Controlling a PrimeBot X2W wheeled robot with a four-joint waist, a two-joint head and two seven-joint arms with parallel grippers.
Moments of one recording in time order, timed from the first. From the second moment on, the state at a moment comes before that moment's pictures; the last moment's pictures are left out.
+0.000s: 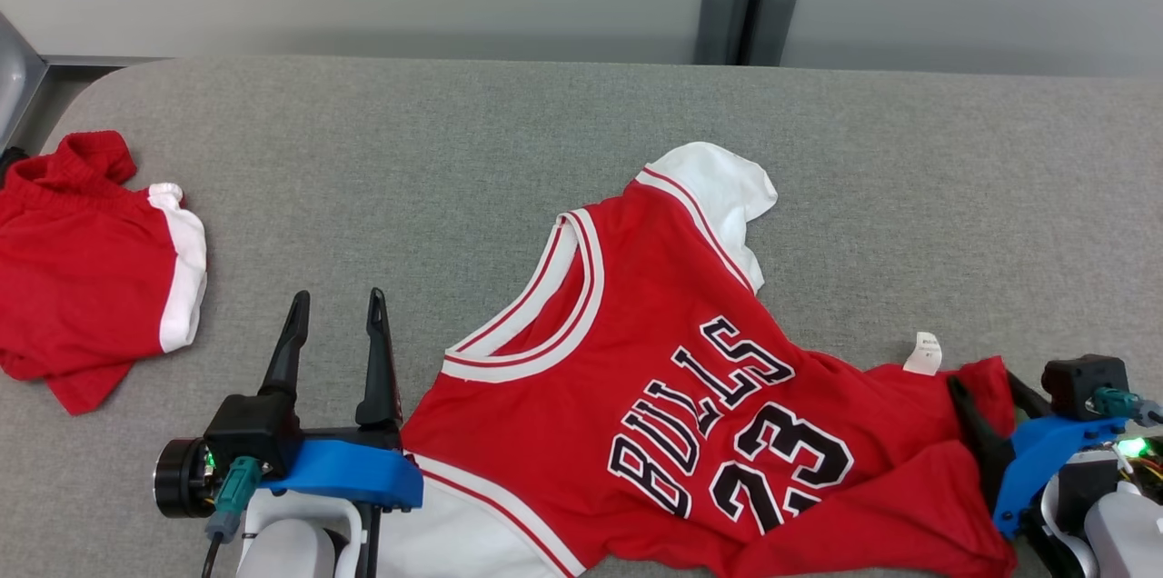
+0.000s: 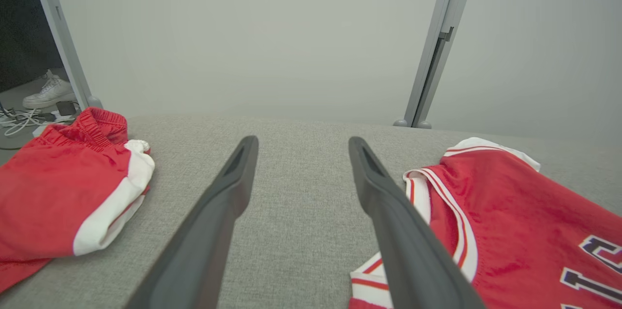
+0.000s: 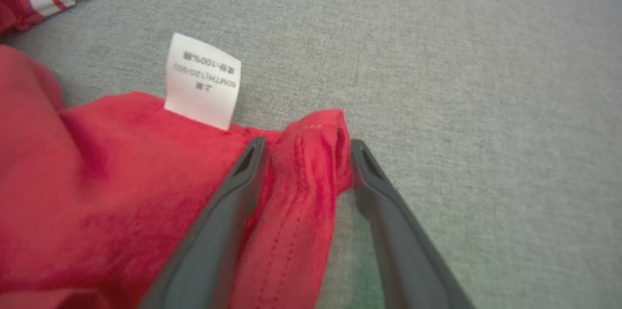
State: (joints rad) left arm -0.16 0.05 -0.11 0.29 -0.17 -0.01 -0.26; right arm -0.31 -0.36 0.17 0.70 0.30 0.13 -0.04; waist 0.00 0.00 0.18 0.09
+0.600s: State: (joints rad) left arm -0.09 0.05 -0.08 0.31 -0.16 -0.02 -0.26; right arm -0.45 -0.38 0.23 0.55 0.38 0.13 -0.22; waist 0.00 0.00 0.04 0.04
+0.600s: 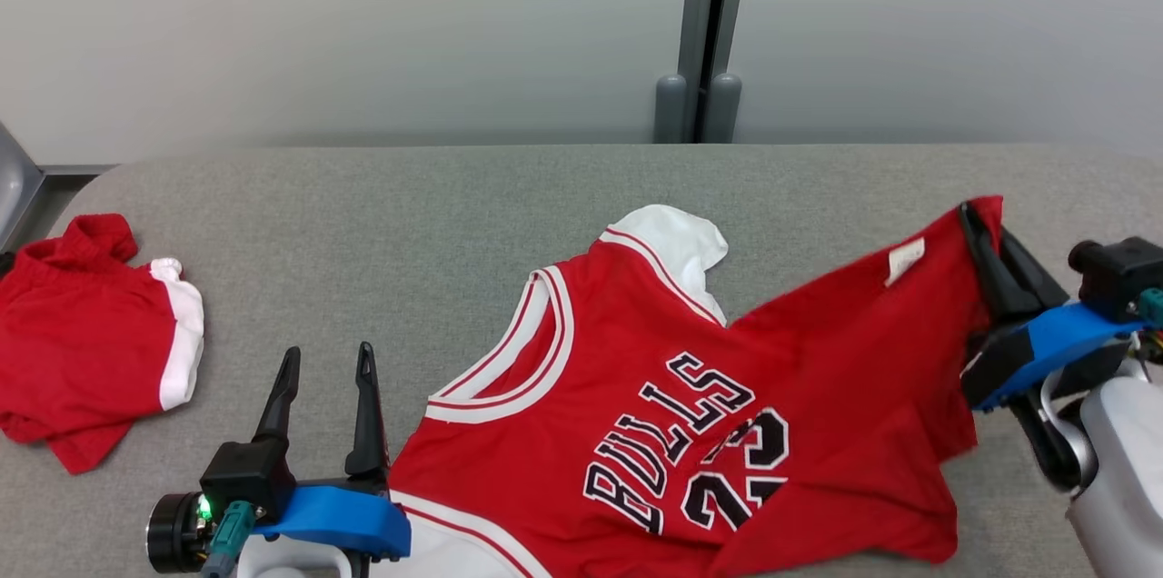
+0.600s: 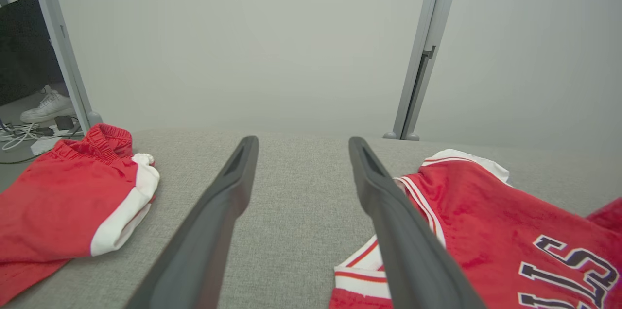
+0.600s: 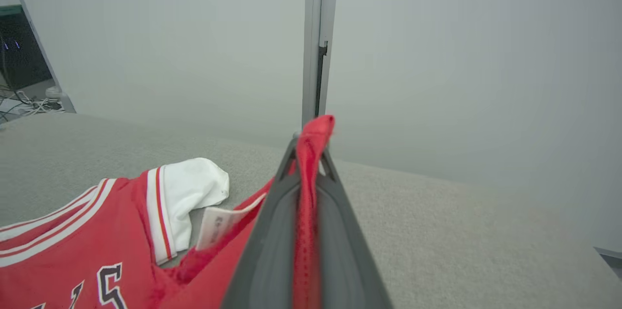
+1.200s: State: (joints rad) left arm -0.05 0.05 -0.08 0.30 -0.16 -0.03 -0.26; right arm -0.51 -0.36 0.12 0.17 0.33 0.13 -0.04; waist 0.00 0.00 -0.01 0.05
